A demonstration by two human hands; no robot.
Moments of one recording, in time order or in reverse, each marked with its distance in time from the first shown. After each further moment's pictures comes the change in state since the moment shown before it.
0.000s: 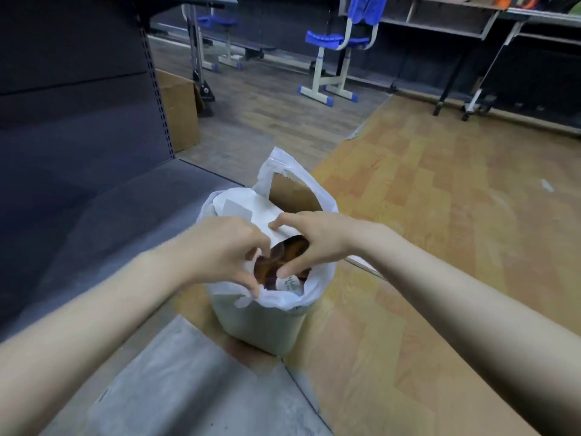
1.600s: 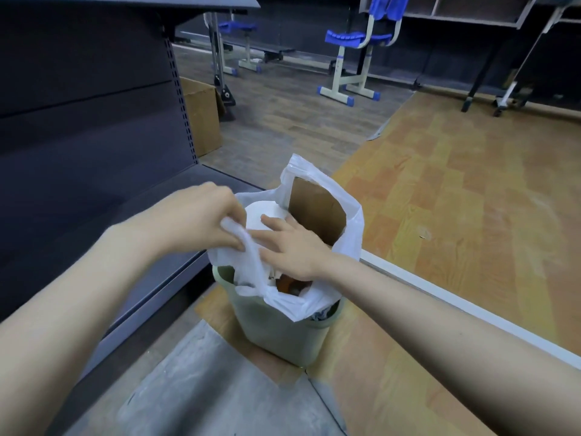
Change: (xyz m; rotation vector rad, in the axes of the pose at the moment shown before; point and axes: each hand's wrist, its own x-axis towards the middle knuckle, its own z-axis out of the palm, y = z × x) left_hand -0.014 -0.036 -0.050 -0.069 -0.029 -0.349; right_hand 0.076 -0.024 0.047 0.101 0.187 -0.113
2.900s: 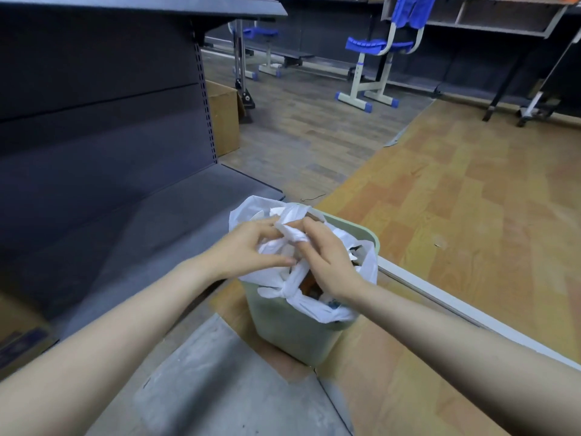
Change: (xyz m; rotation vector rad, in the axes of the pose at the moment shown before) left_hand 0.010 -0.008 0.082 -0.648 0.089 0.098; right_hand -0.033 -0.003 0.019 0.529 0.548 -0.237
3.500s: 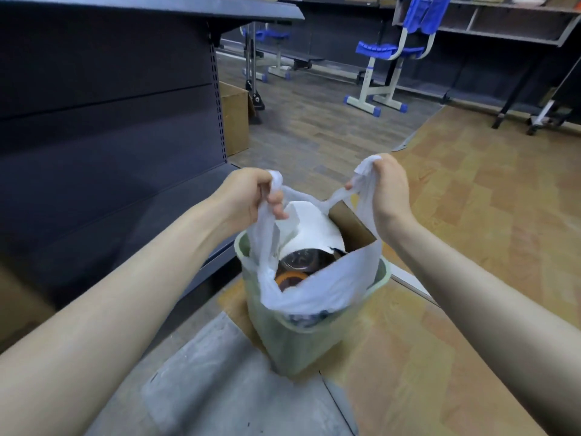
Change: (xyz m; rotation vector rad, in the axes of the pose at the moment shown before) left_hand 0.016 0.047 -0.054 -0.829 0.187 -0.275; right_hand 0.063 -0.021 -0.065 0.530 0.438 0.290
